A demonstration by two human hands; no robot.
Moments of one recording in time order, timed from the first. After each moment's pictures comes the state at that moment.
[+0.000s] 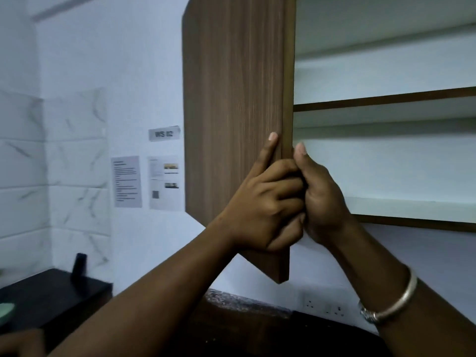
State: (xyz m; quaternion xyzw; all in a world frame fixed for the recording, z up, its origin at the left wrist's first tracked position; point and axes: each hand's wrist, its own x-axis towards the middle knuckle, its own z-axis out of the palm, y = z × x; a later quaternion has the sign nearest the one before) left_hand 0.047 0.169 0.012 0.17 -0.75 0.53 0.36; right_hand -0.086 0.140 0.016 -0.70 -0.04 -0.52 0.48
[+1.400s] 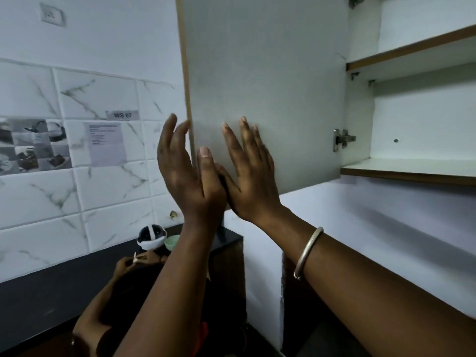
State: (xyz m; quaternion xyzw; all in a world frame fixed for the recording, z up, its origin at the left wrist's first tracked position) left_hand 0.293 0.372 -0.046 0.40 -0.39 0.53 0.64; right_hand 0.242 0.277 -0.044 -0.82 -0.03 -0.57 0.08
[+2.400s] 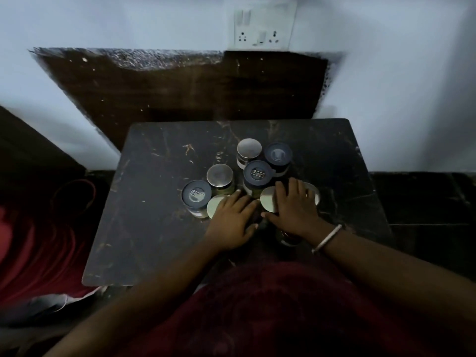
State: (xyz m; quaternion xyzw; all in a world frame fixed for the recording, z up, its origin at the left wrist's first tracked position) left_hand -0.012 0.254 -0.555 0.55 -0.82 -0.14 0.07; right_hand -0.217 0.202 -0.553 -0.81 0.59 0.03 0.03
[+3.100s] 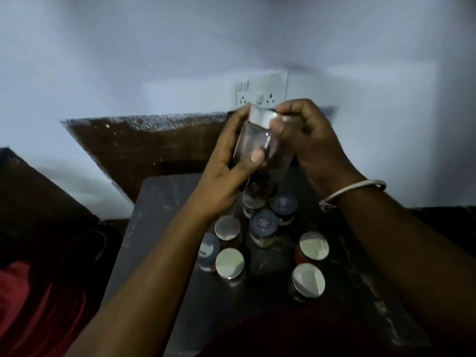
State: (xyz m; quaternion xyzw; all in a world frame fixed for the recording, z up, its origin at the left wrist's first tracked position) left_hand -0.008 0.173 -0.306 0.37 -0.66 -0.40 0.53; right_hand -0.181 0.138 -0.285 -0.60 0.37 -0.53 0.47
